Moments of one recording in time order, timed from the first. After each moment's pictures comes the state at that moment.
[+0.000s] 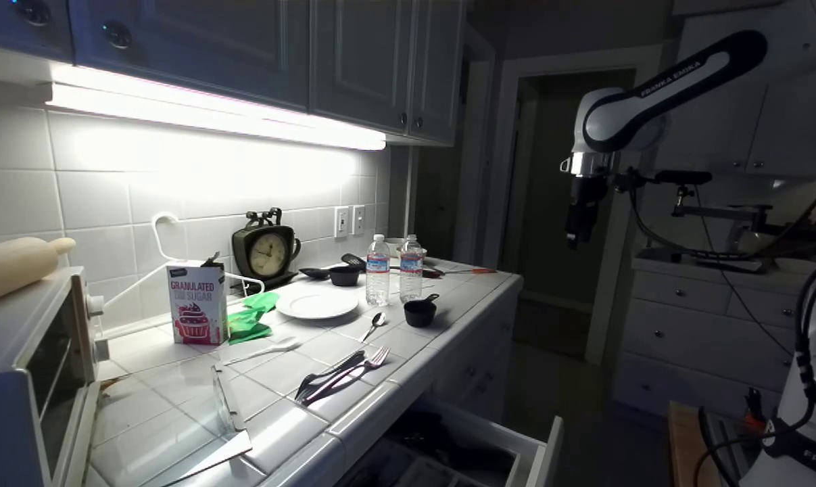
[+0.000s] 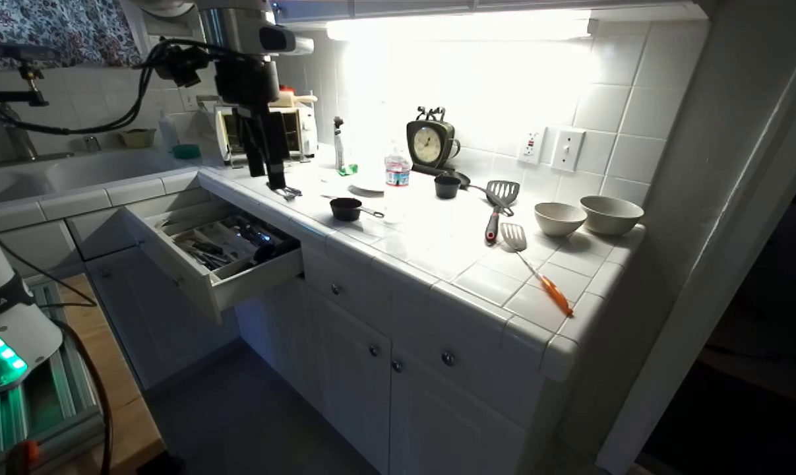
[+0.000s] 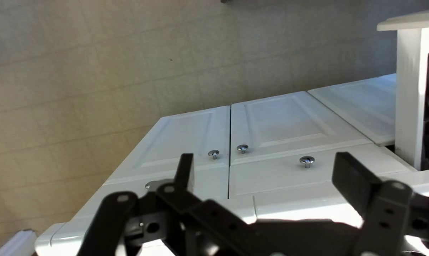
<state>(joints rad) -0.21 -0.33 -0.37 -2.35 -0.23 2.08 -0.29</state>
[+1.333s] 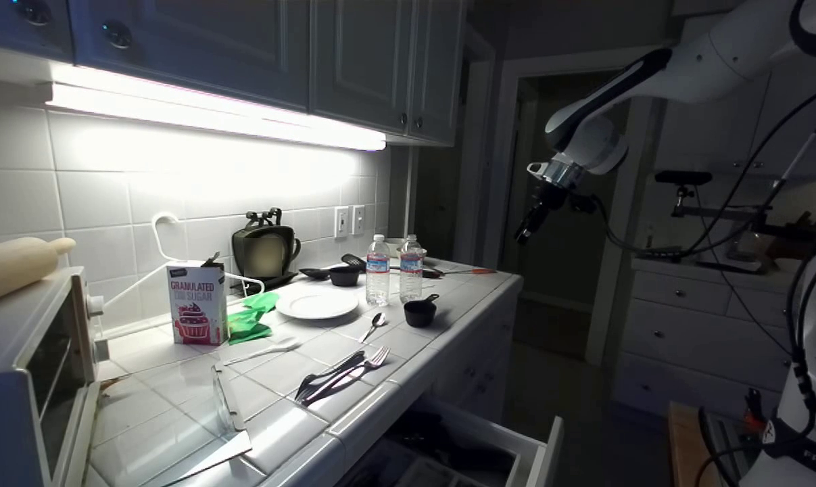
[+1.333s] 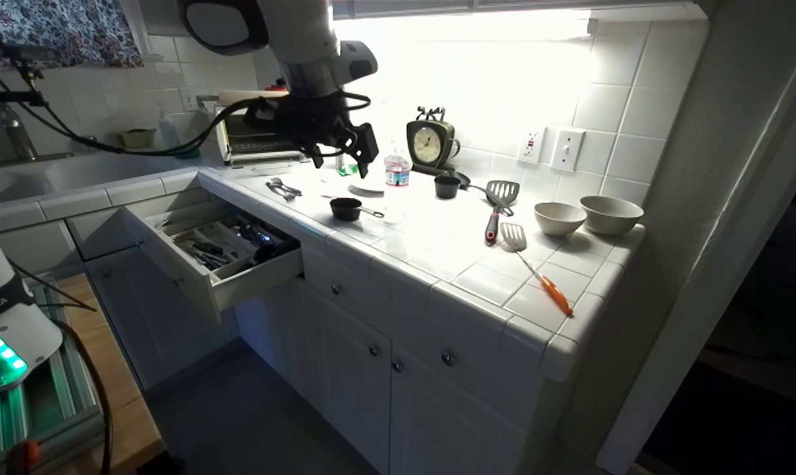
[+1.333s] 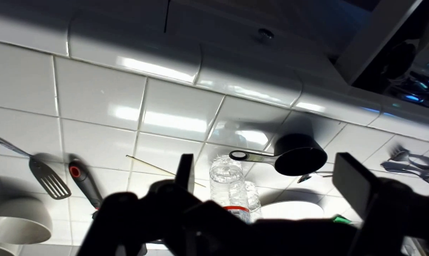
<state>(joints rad) -0.08 -0.04 -0.54 -2.16 0.51 2.28 -1.28</state>
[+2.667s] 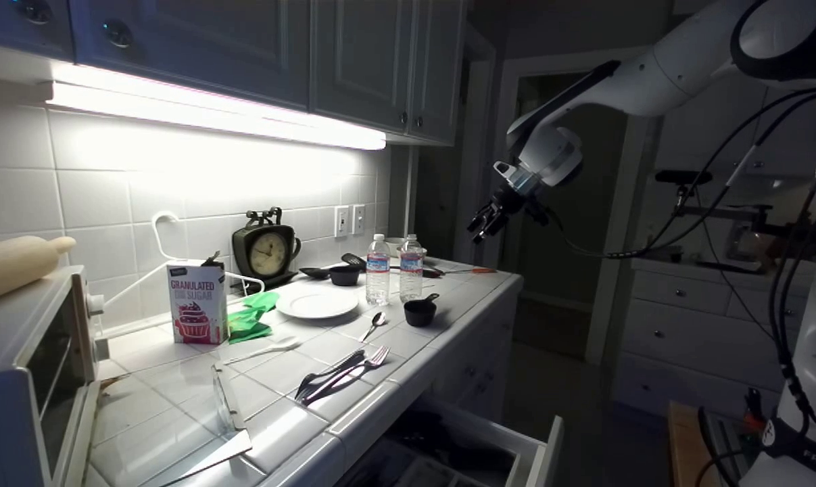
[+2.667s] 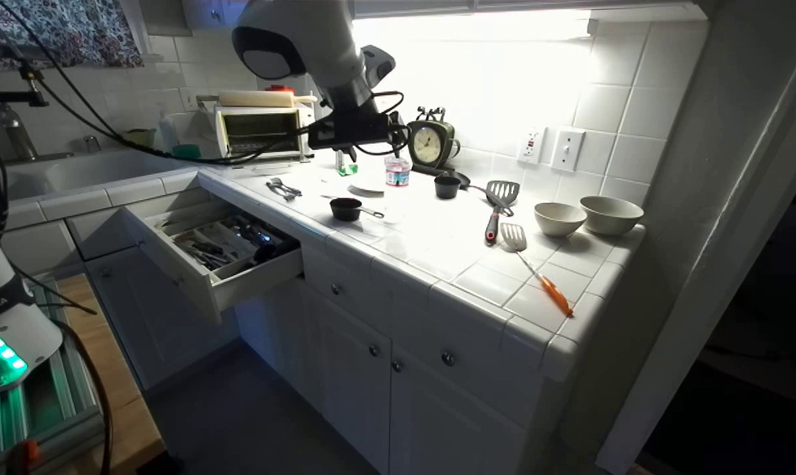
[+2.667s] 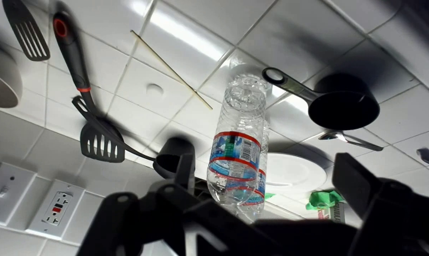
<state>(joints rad) -0.23 0.14 -0.25 -2.03 0.88 2.47 -1.74</state>
